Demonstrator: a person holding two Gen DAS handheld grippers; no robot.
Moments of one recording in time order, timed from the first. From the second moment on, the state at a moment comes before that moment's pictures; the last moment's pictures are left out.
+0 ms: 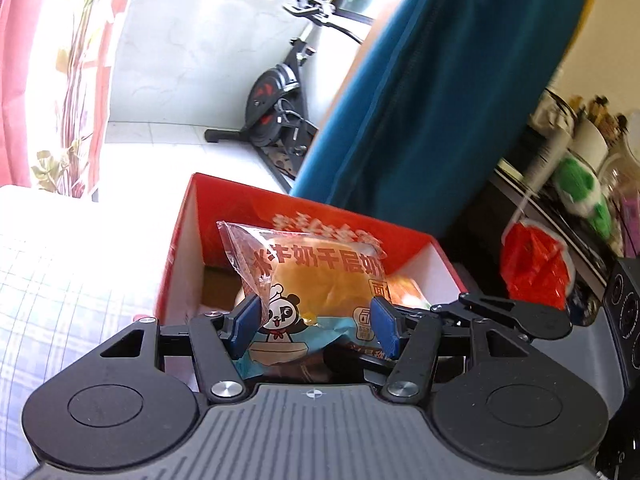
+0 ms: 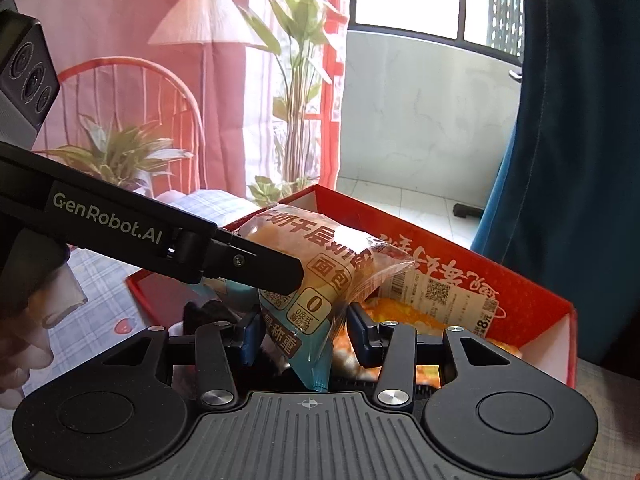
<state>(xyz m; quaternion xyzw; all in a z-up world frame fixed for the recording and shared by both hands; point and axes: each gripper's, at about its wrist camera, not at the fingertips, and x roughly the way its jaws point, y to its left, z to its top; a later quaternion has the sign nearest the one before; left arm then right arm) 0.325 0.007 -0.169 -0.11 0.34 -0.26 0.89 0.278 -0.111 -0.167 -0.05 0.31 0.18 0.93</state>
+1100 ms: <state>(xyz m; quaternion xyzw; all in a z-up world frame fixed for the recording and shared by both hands) 0.219 0.009 -0.150 -0.02 0.29 -0.22 0.93 0.194 -0.145 -0.158 -0.05 0.28 0.15 0.95</state>
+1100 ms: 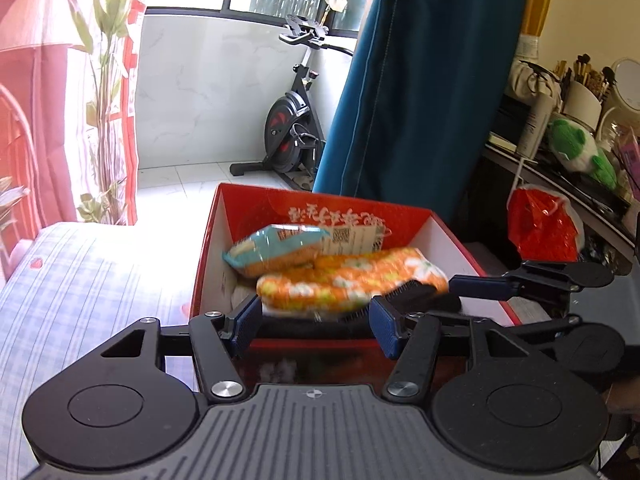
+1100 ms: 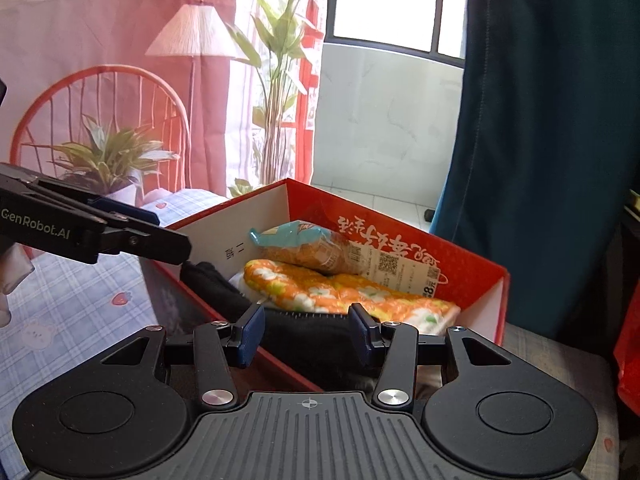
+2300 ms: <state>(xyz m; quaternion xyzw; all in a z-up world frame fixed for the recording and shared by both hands) 0.138 0.006 -0.281 -0.01 0.38 -0.16 0.91 0.086 -0.178 -0.293 0.11 0.34 0.07 0.93</state>
